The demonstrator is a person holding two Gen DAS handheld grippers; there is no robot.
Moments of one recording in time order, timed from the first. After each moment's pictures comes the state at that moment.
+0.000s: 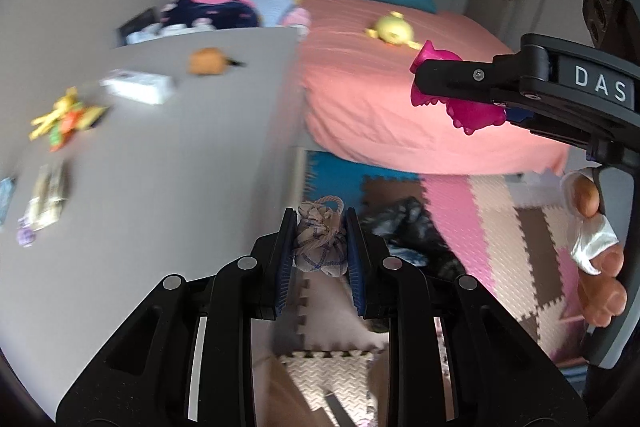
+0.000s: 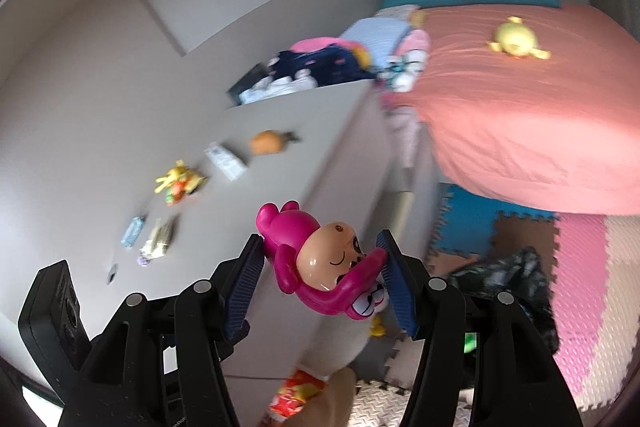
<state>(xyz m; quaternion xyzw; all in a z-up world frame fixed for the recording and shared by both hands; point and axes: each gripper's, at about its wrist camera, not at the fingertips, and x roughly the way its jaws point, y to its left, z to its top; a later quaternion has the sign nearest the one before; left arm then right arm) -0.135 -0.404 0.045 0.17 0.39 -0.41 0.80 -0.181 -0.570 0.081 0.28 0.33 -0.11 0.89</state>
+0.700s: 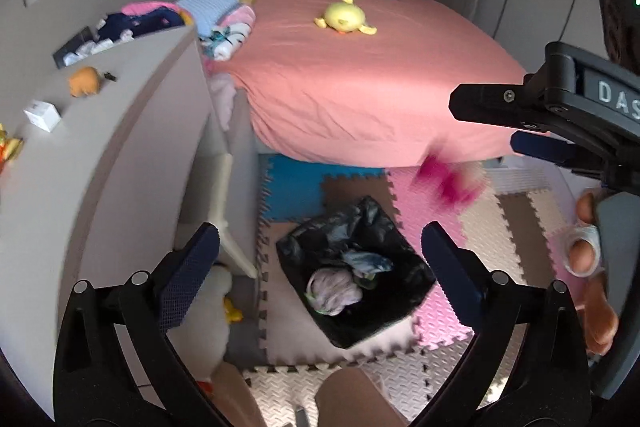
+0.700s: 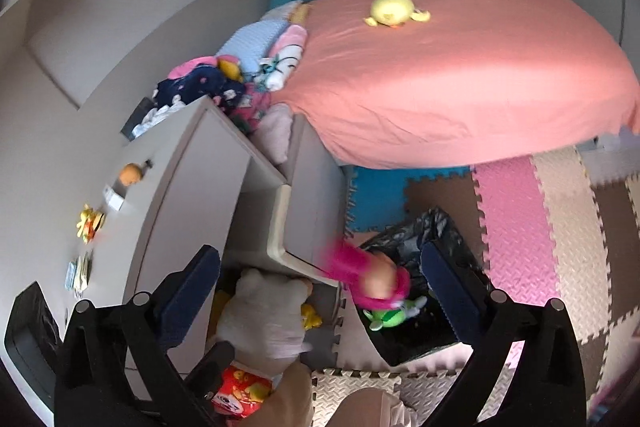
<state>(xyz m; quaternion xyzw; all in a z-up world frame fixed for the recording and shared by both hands) -0.197 -0.519 0.006 0.18 0.39 -0.45 0.78 -0.281 -0.680 0.026 0.35 0.34 -0.25 0.84</state>
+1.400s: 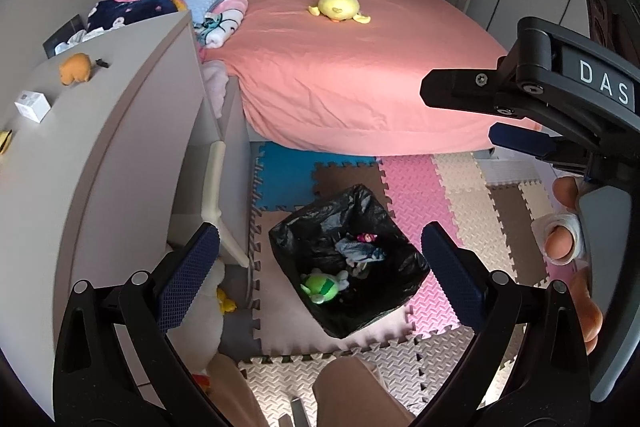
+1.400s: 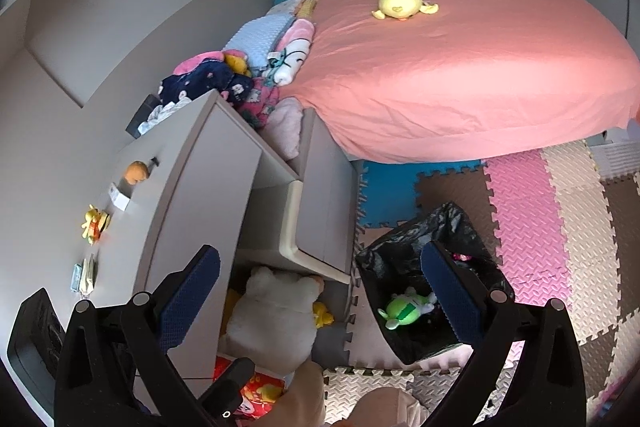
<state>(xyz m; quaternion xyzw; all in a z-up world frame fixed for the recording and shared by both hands) -0.190 -0.508 0.002 0.19 0.40 -0.46 0.77 -0.259 -0.666 0.025 0.35 0.34 -0.23 0.84</state>
